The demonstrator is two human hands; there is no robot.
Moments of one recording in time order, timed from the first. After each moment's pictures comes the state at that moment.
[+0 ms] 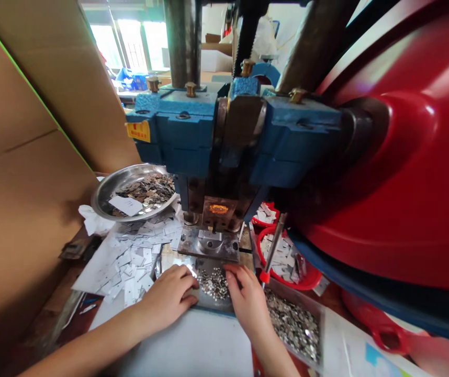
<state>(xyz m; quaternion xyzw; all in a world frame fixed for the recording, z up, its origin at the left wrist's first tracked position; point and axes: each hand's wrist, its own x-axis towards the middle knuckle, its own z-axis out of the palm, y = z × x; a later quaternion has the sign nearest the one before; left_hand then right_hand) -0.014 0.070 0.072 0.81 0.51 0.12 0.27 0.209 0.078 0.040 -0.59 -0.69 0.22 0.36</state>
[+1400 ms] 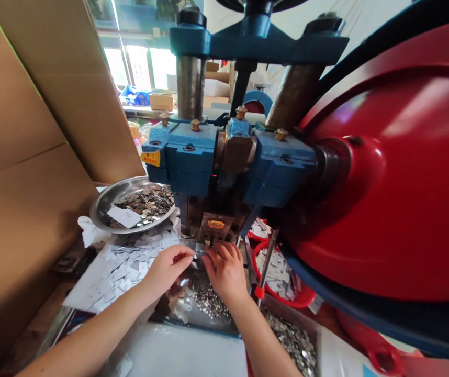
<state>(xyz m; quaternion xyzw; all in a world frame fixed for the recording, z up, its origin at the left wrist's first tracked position) -0.013 0.128 0.093 0.63 0.54 0.40 0.39 0.175 0.142 0.070 -0.50 -0.81 -0.05 0.29</state>
